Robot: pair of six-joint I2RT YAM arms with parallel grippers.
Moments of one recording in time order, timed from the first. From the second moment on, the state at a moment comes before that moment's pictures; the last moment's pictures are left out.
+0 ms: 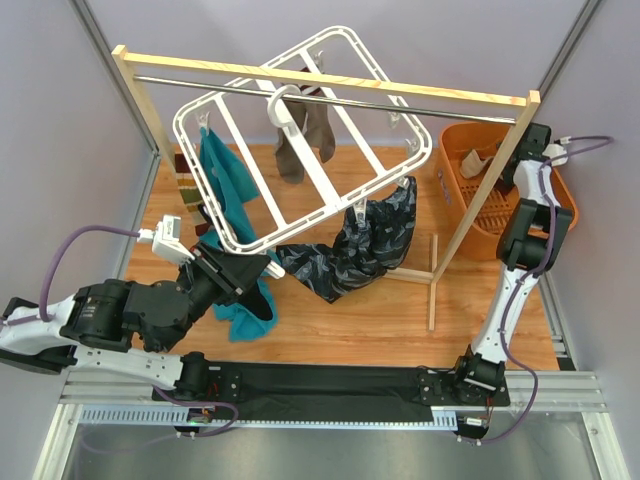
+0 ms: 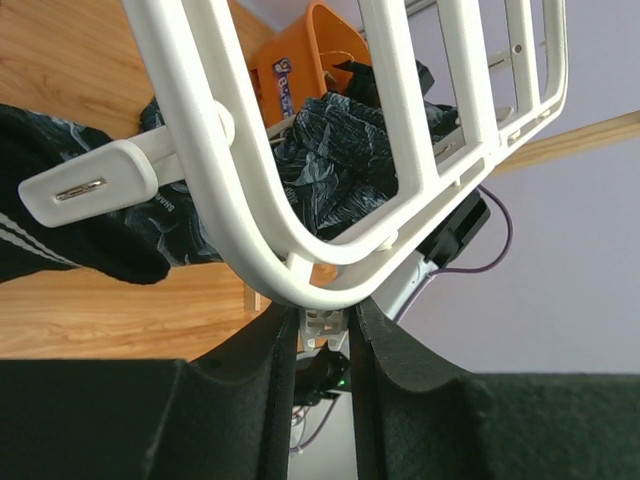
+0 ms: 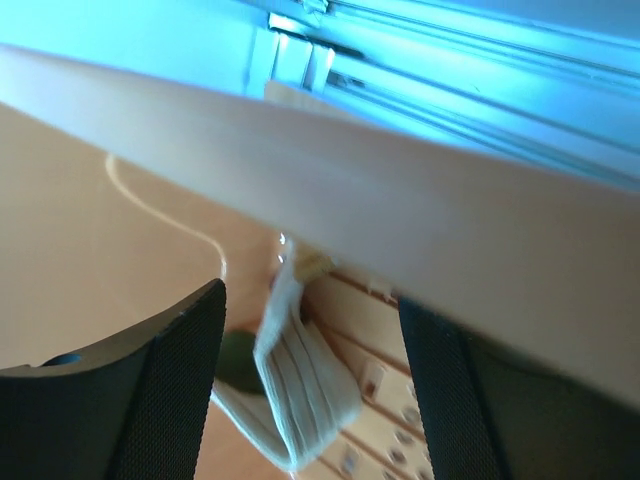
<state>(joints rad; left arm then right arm) -1.65 0.76 1.27 -0.86 -1.08 -1.31 -0.34 2.38 2.07 -0.36 0.15 1.05</state>
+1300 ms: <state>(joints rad) -1.64 0.68 1.27 -0.90 -1.06 -1.37 -0.29 1.92 1.87 -0.55 0.03 0.64</state>
